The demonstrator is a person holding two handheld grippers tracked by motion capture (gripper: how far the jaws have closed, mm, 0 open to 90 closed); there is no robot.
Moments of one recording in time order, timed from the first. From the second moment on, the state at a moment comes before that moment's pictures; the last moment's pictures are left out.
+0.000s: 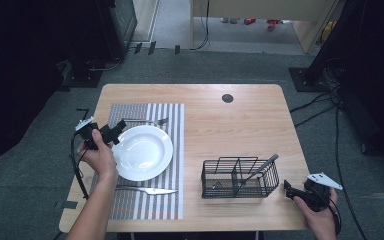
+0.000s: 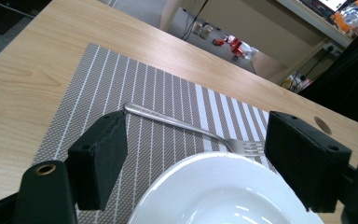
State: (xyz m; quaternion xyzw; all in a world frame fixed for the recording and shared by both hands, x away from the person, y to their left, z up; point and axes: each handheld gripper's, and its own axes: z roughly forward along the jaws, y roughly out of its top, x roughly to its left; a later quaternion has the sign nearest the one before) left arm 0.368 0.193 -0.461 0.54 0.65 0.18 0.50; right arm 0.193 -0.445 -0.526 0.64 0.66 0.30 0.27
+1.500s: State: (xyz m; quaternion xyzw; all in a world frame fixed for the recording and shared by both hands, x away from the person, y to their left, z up) left arm 0.244 0.226 -0.476 0.62 0.58 0.26 0.46; right arm 0.193 -0.444 -0.526 0.64 0.65 0.29 0.27
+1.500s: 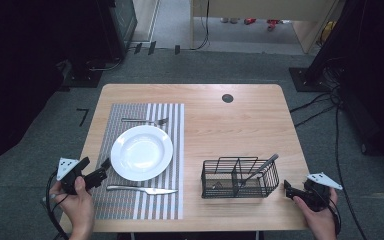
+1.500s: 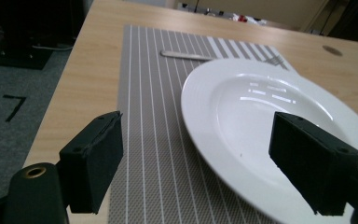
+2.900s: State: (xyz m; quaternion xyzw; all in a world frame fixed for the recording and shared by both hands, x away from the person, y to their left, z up) left arm 0.210 0.225 -0.519 0.72 0.56 0.24 0.31; right arm 0.193 -0.444 -0.526 0.65 0.65 0.29 0.27
